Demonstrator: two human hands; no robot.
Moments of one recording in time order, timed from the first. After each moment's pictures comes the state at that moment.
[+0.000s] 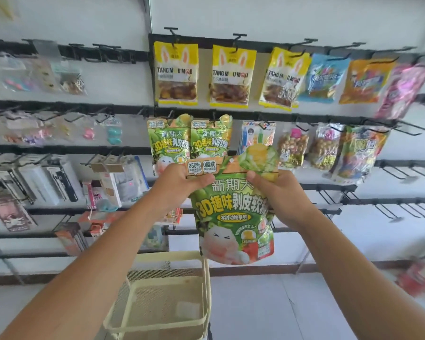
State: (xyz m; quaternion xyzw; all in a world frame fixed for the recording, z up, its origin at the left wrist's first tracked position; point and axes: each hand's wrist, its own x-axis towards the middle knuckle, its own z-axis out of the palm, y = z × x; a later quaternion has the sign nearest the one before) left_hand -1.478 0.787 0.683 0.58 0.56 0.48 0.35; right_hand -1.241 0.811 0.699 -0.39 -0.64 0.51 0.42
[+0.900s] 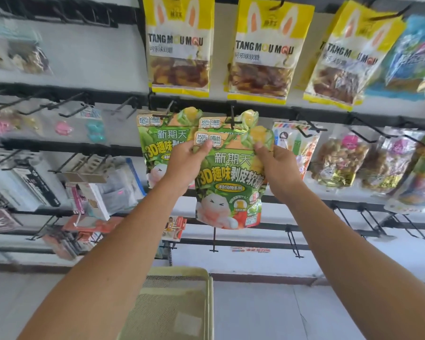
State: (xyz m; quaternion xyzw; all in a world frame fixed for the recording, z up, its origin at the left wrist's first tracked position) left_hand -1.526 1.011 0.649 0.45 0.61 0.58 0.30; right_hand -1.331 1.056 0.665 -0.46 -0.58 0.49 0.45
